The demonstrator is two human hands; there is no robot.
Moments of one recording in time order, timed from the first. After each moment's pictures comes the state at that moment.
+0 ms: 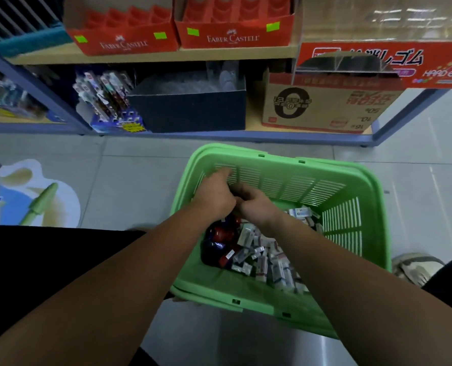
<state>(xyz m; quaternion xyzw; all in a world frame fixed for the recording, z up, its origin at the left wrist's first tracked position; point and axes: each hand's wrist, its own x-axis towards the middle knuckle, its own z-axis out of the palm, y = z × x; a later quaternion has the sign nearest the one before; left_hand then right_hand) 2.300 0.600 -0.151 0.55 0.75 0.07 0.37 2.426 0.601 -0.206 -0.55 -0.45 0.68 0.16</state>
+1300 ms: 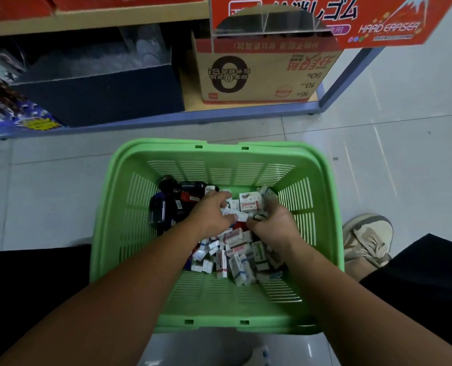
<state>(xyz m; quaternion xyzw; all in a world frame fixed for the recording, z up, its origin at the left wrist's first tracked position) 2.374 0.591 -0.261 0.58 0.62 0.02 0.53 2.552 0.556 -0.229 -0.76 -0.36 0.52 0.12</state>
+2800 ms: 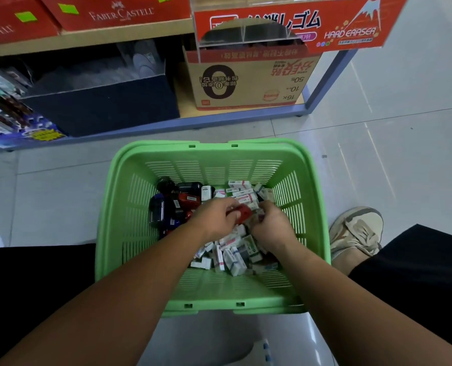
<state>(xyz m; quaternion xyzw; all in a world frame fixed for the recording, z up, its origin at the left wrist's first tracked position) 2.392 0.572 -0.226 0.64 0.60 -0.01 0.49 2.556 0.533 -0.223 -0.77 -0.44 0.45 0.06</state>
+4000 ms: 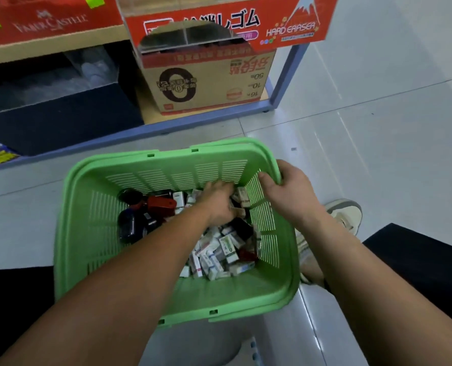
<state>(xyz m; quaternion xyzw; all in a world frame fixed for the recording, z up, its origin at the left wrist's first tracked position) 2.462 0.615 -0.237 0.76 0.51 -0.15 0.38 2.629 0.565 -0.142 -0.77 -0.45 0.38 0.24</state>
